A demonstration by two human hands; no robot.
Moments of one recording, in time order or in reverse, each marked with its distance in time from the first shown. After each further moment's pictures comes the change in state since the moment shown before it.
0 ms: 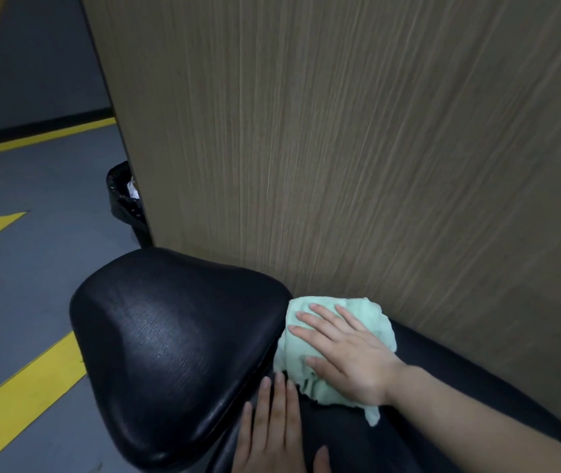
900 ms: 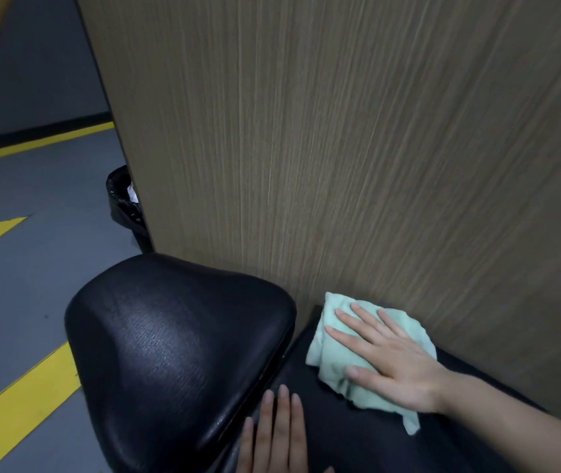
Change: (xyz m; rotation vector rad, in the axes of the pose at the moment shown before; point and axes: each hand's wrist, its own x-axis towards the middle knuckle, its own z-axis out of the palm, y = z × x) left_hand 0.011 -0.003 0.008 0.154 0.248 0.123; right_hand -0.026 0.039 -0.010 0.157 -0.075 0.120
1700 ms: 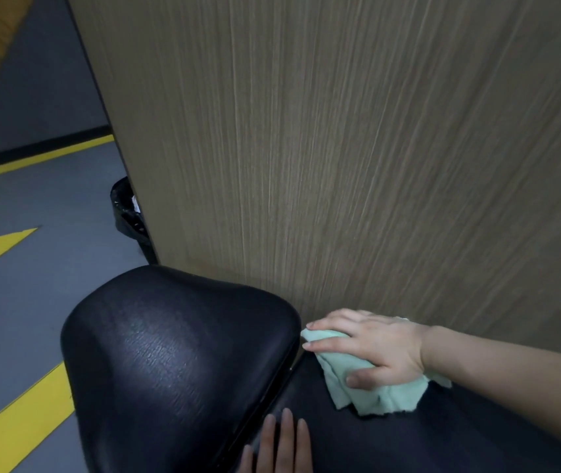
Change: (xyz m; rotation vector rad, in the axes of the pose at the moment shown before) left_hand 0.000 -0.011 0.047 -0.063 0.117 0.139; right_hand 0.061 0.024 -0.031 -0.262 -0.160 -0.435
